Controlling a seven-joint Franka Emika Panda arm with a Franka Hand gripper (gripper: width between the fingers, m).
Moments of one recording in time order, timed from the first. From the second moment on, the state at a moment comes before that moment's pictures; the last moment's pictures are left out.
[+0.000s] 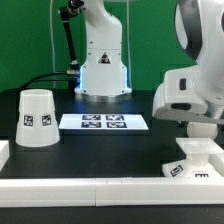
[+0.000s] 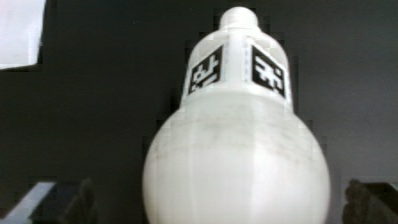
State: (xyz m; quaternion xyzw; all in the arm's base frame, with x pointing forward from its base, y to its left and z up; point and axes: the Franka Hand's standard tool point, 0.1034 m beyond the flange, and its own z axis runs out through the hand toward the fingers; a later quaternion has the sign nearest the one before) arm 0.455 0.166 0.028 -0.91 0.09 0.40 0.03
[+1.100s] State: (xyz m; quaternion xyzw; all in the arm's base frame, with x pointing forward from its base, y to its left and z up) arm 0.438 0.165 0.013 -0.91 0.10 0.40 0.03
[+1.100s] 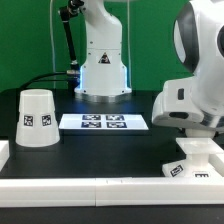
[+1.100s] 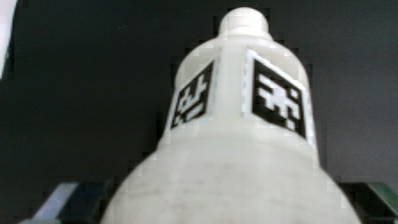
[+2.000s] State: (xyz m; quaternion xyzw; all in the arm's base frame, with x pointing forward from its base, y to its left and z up) arm 0.493 0.107 0.089 -0.93 0.06 0.37 0.07
